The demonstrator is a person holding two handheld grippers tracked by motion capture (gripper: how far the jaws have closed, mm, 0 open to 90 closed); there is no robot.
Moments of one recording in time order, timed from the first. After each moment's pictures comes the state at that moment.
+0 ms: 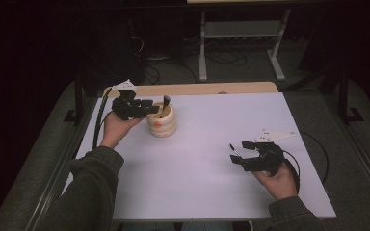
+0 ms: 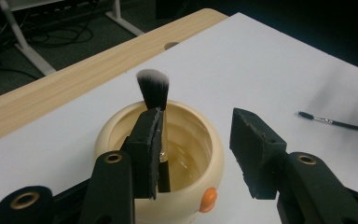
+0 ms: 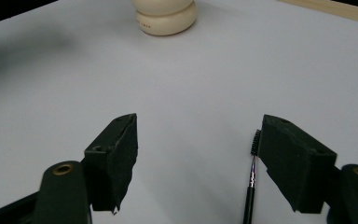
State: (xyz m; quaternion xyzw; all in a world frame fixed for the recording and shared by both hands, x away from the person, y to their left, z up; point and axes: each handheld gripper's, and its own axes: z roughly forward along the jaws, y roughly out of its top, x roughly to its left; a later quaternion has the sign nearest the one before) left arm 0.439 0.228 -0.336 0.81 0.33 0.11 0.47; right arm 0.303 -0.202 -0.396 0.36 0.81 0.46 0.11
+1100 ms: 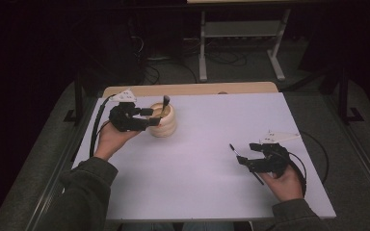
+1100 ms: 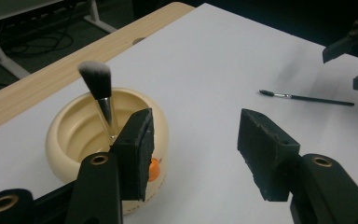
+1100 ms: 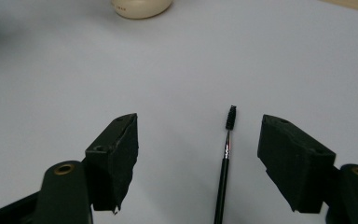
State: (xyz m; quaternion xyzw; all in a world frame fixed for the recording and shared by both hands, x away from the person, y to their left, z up) left arm 0.396 0.223 -0.328 0.83 0.28 0.11 0.47; right arm 0.297 -0.215 -0.397 0.39 0.81 0.42 0.13
